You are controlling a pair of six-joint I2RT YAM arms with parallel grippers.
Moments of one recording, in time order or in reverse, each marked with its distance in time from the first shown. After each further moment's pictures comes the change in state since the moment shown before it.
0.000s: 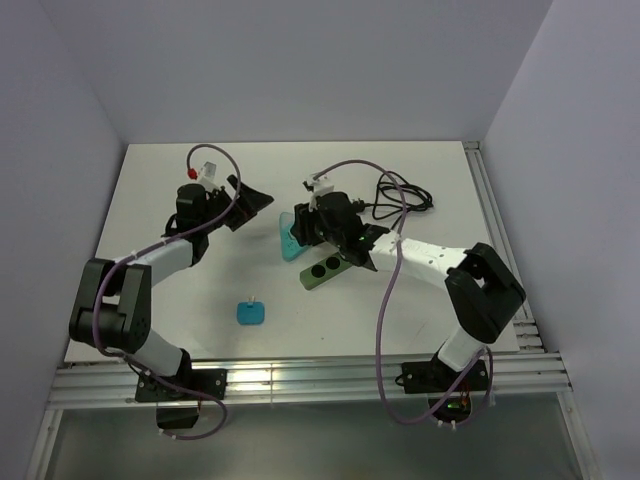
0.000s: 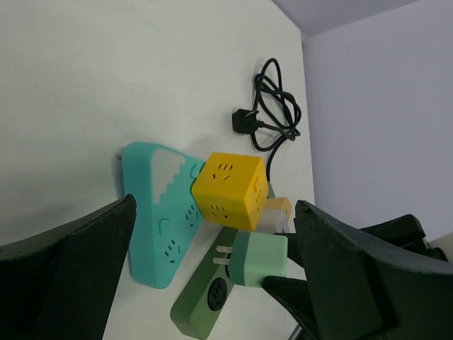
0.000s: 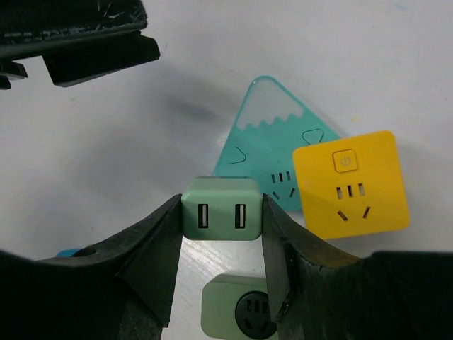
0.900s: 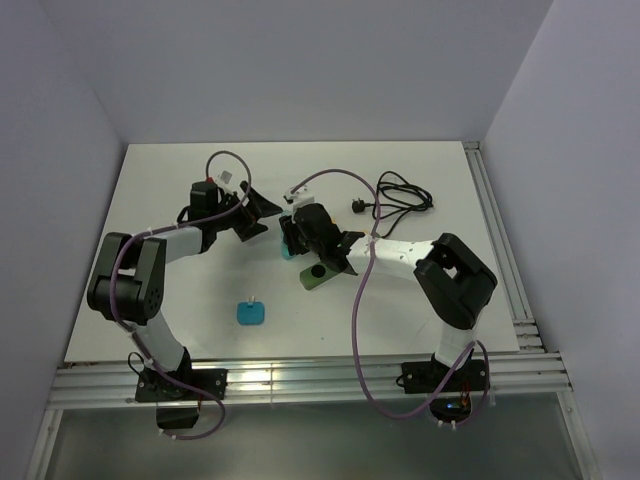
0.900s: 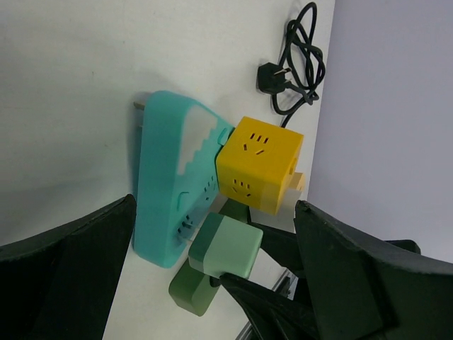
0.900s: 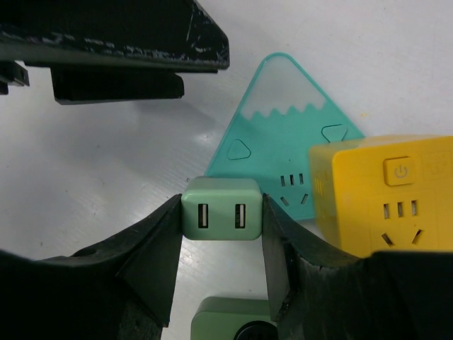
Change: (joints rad) left arm -0.003 0.200 0.125 -0.151 0.138 -0.054; right arm 0.082 0.171 0.060 0.032 0.146 -0.067
